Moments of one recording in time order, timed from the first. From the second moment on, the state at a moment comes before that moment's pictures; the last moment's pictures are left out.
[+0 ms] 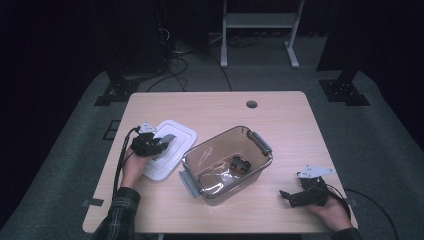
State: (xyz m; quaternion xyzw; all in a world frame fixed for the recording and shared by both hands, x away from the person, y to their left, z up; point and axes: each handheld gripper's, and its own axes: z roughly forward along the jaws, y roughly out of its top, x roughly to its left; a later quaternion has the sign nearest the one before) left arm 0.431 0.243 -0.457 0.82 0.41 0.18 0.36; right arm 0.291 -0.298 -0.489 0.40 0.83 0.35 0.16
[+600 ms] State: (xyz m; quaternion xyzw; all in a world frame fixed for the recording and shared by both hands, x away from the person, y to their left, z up) left arm 0.427 0.248 -0.447 0.81 0.43 0.18 0.36; right arm 0.291 -0.298 -0.489 0.40 0.83 0.35 0.16
